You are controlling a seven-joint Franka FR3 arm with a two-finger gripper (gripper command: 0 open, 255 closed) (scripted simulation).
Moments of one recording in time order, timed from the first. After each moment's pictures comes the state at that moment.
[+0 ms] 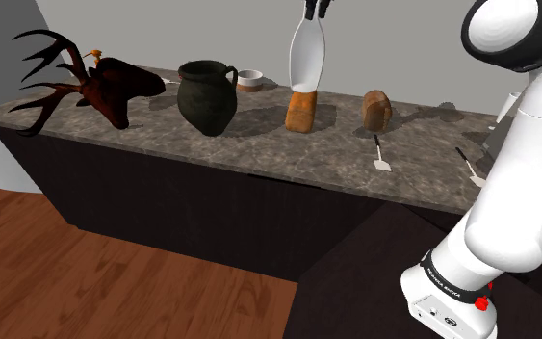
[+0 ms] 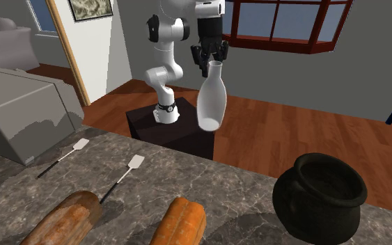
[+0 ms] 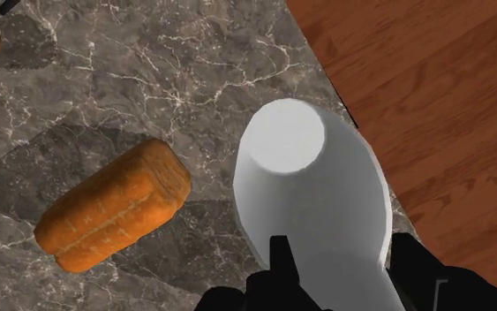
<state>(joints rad) 0.00 0.24 -0.15 -1.02 0.06 1.38 -0.22</state>
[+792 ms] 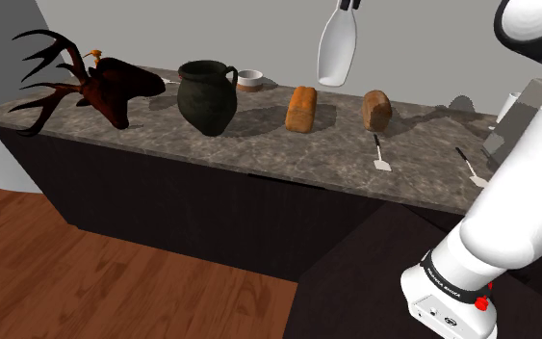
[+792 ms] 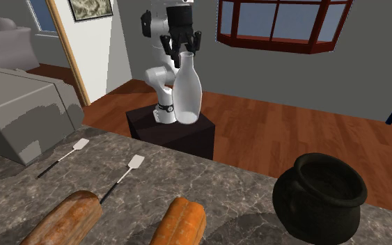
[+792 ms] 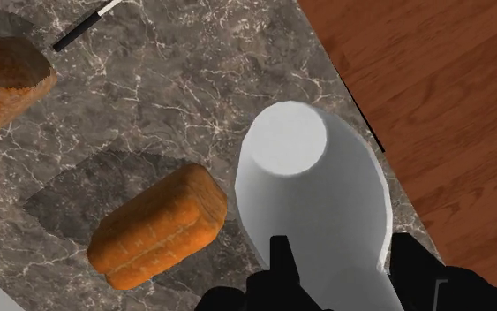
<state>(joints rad) -0.09 0.12 -0.20 -1.11 0.06 1.35 -0.36</state>
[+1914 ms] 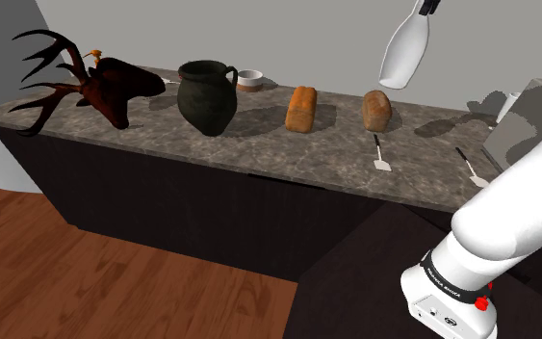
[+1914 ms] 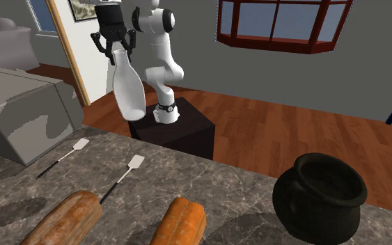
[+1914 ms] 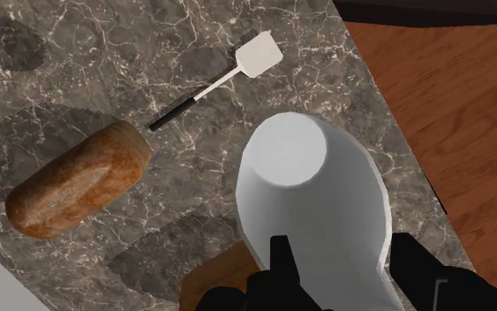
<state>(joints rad) -0.28 -0.05 -0.39 -1.31 0.06 1.36 -0.75</state>
